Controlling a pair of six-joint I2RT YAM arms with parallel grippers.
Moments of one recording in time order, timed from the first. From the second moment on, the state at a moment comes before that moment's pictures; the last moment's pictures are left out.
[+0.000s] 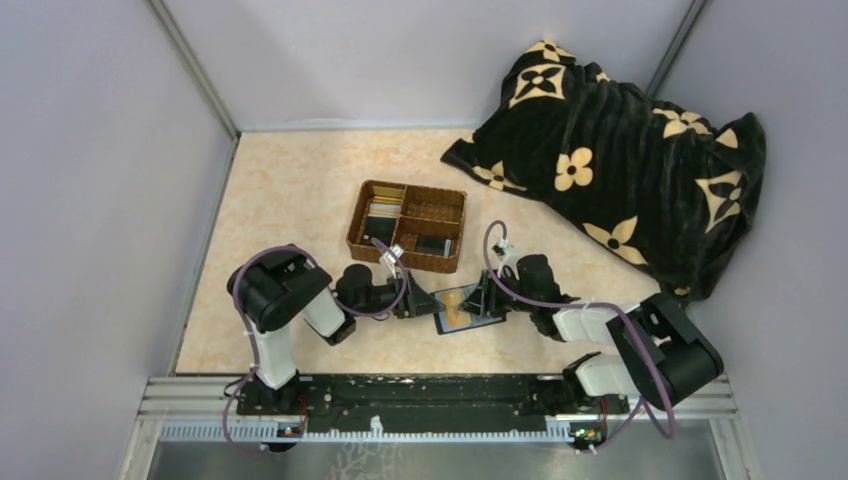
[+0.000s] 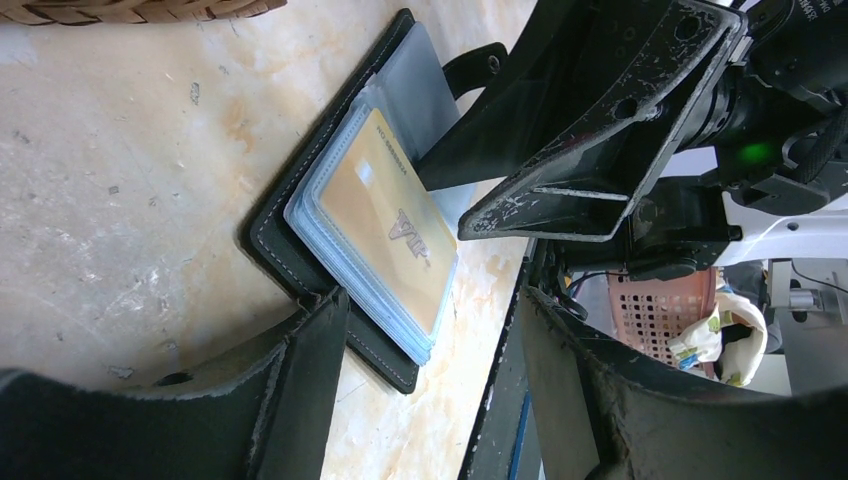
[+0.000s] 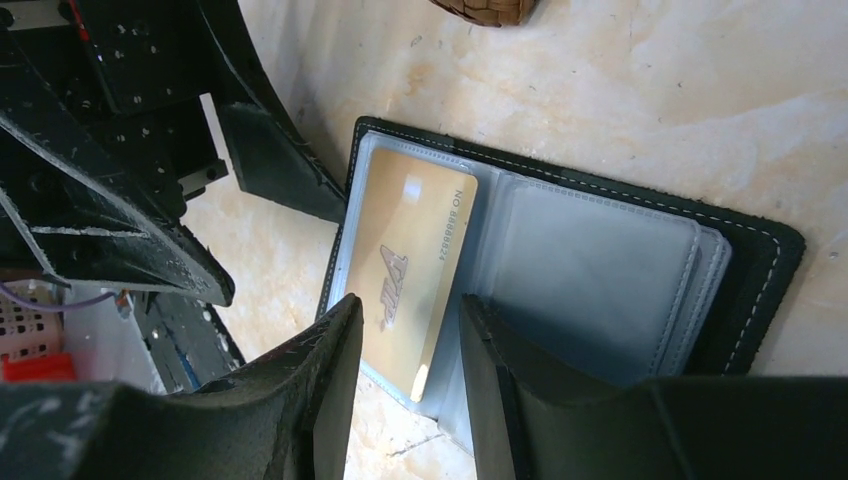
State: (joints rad) left arm -0.74 1.89 0.31 1.33 0.52 -0.98; right arm 0.49 1.30 0.24 0.47 -0.49 0.56
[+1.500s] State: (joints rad) left arm -0.74 1.90 0.35 1.31 0.53 -0.98; right arm 0.48 1.54 0.16 0.98 -0.77 0.75
